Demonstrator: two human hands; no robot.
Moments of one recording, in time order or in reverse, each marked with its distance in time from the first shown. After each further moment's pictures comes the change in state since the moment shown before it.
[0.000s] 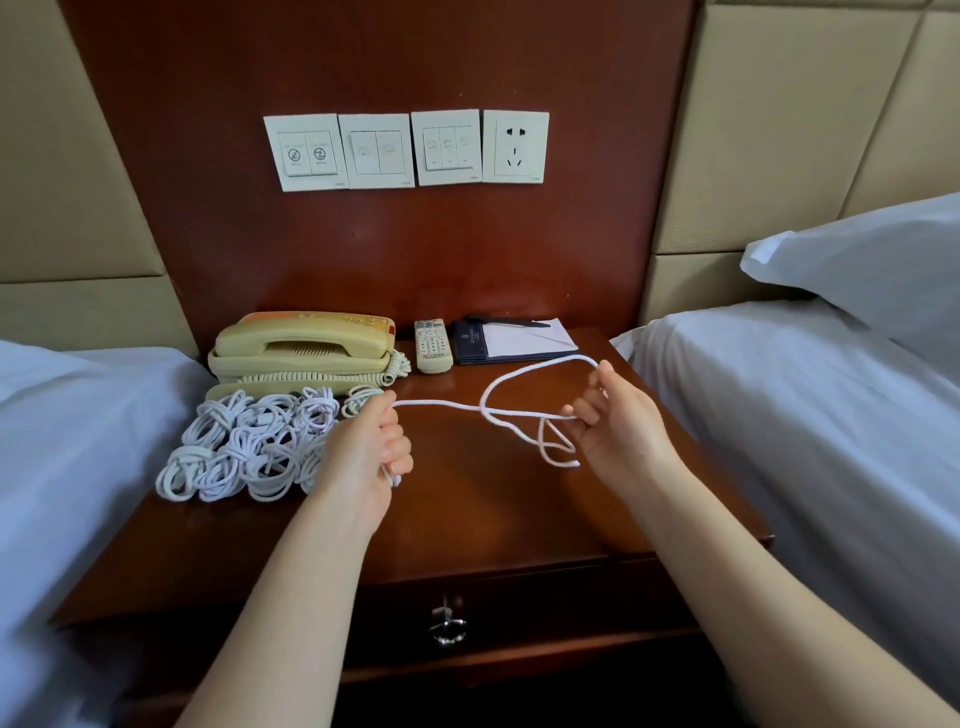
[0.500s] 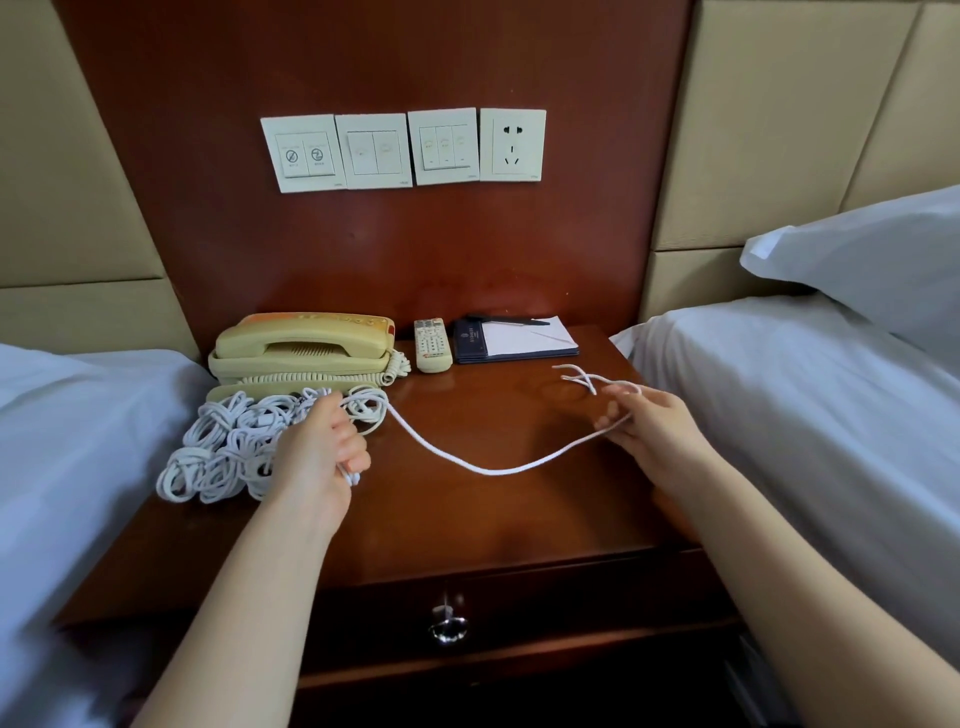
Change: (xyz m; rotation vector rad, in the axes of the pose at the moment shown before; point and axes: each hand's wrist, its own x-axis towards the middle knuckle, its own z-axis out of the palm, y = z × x) left_hand 0.010 0.011 -0.026 -0.038 0.101 0.107; right_hand 0.021 -0.014 -0.039 -0.528 0.146 -0.015
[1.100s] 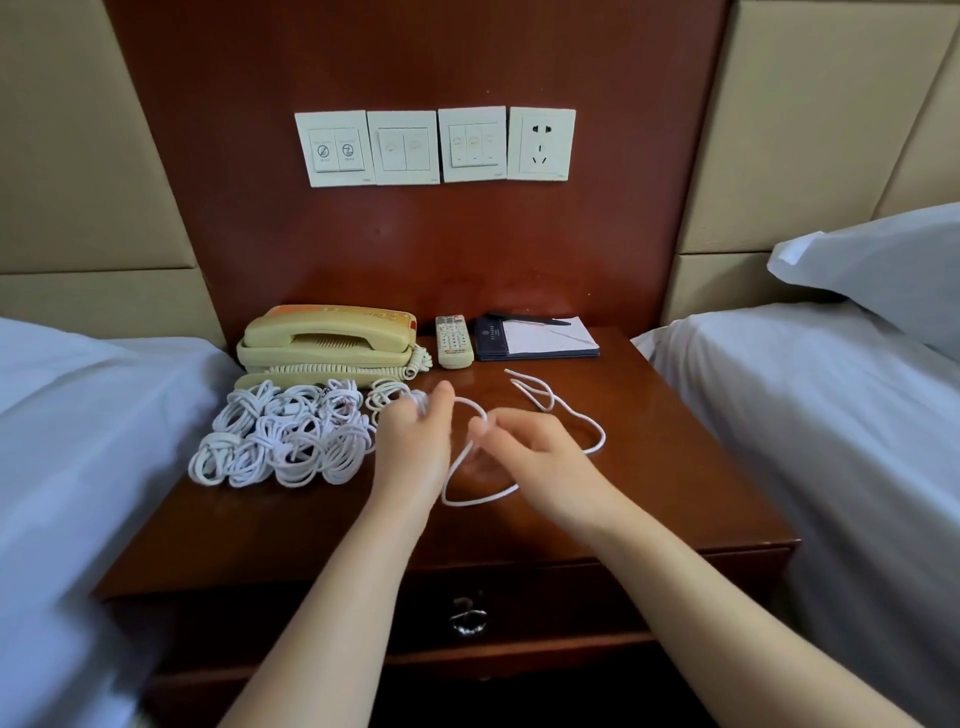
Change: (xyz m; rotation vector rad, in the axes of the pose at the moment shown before) left_hand -0.032 -0.023 0.032 0.646 0.003 0.367; right_hand -0.092 0.000 0.078 -0.303 -0.652 -0.375
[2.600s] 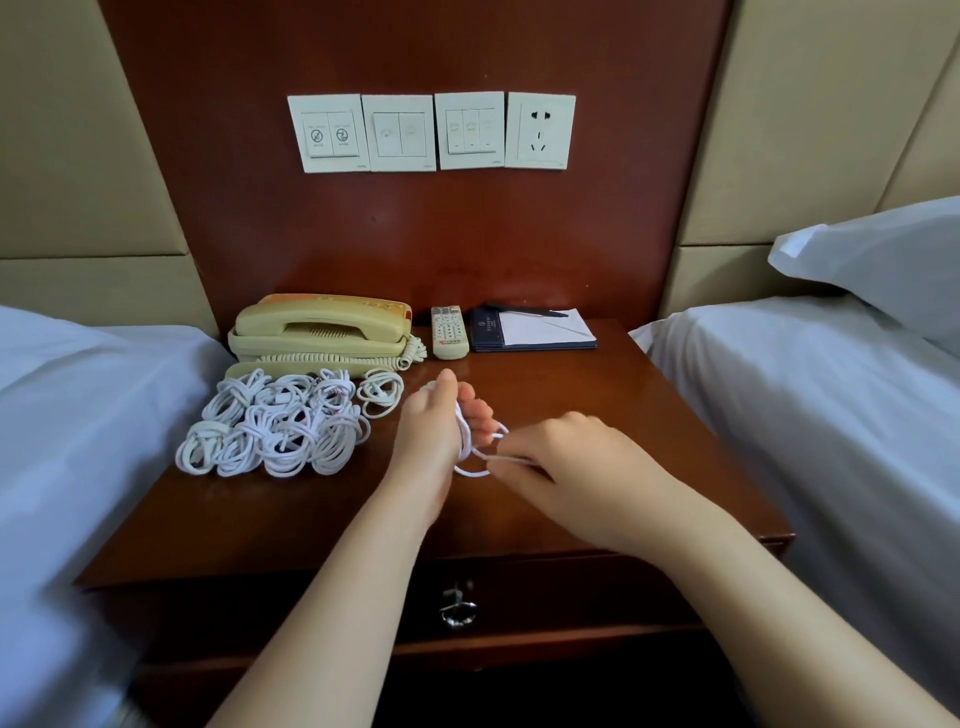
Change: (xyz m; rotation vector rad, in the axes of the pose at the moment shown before) left_hand 0.004 0.003 0.023 -0.551 -0.242 -0.223; right_hand -0.022 -0.024 -0.026 -1.077 -0.147 -0.161
